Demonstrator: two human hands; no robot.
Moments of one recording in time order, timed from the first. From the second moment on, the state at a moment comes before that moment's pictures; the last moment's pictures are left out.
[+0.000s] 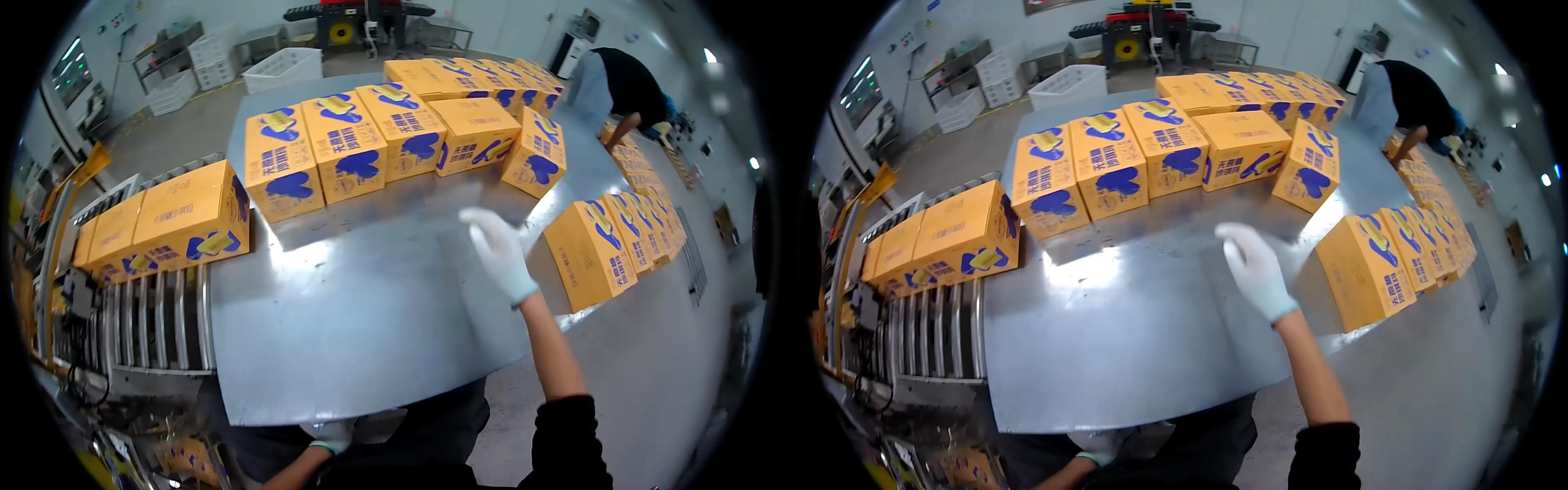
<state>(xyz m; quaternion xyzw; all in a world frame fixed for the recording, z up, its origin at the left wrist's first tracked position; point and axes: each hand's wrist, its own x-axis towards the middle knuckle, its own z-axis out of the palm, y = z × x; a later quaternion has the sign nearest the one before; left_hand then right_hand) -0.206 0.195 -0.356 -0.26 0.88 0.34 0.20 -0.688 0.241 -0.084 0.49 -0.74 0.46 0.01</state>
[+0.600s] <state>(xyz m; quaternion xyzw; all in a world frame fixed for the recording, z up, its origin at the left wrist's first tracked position) -0.264 0.170 -0.358 -0.27 0.87 0.27 0.32 -0.589 -0.062 -0.014 0.72 -0.56 0.39 -0.13</state>
